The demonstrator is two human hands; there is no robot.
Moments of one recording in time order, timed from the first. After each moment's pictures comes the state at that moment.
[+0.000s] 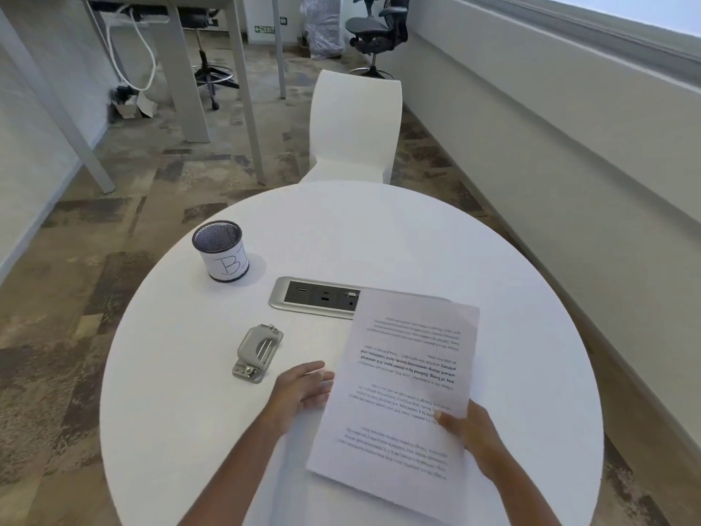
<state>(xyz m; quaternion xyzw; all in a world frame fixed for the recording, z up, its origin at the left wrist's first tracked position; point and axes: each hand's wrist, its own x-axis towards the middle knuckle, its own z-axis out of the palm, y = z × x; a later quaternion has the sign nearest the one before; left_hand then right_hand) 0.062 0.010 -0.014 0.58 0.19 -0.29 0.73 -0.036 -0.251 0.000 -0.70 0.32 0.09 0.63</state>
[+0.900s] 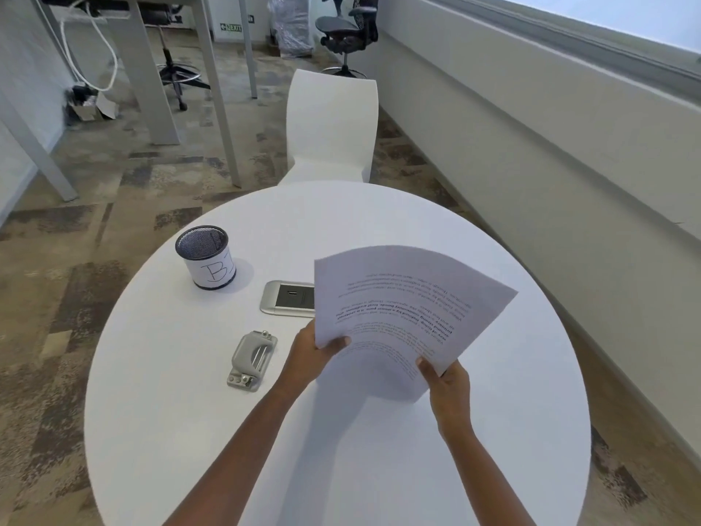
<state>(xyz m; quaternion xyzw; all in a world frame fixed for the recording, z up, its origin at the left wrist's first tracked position) 0.098 -0.013 0.031 0.75 -0.05 -0.14 0.64 -0.002 -0.194 0.025 -0.73 0.26 -0.17 0.61</state>
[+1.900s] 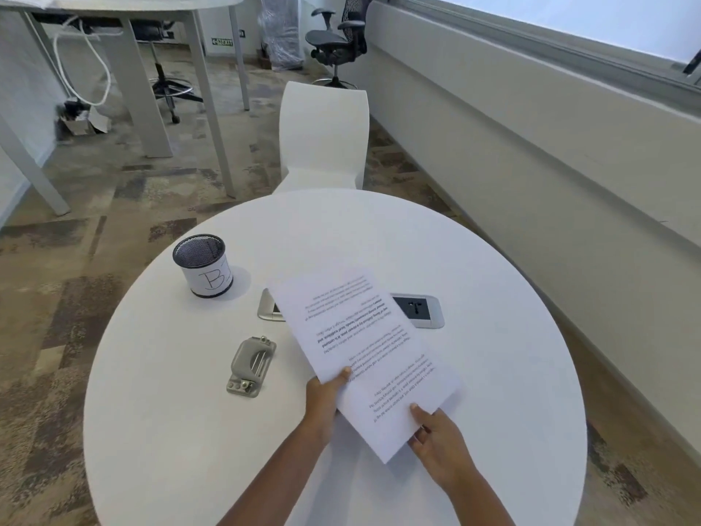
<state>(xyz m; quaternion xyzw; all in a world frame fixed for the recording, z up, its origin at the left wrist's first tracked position) 0.048 -0.038 0.000 0.52 0.23 -0.23 0.79 -0.047 -0.185 -0.011 -0.42 0.38 0.00 0.82</state>
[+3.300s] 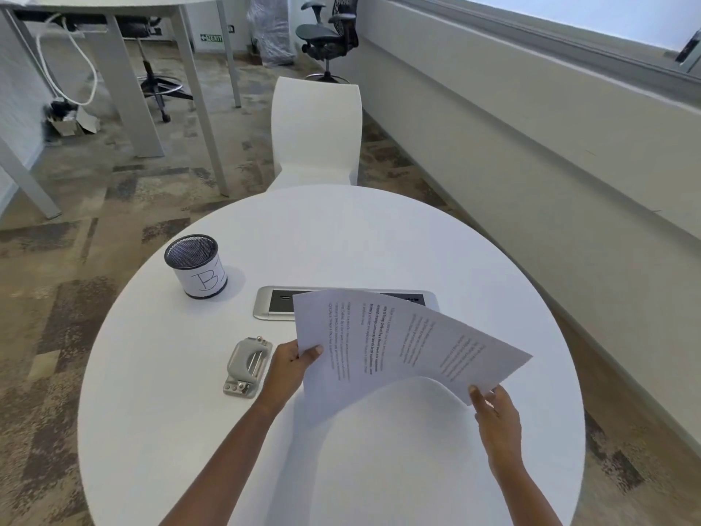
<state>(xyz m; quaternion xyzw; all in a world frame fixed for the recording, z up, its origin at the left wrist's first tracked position) 0.094 0.009 0.012 0.72 -0.02 -0.18 0.67 -0.062 -0.247 -0.005 -0.72 0.41 -0.16 0.54</state>
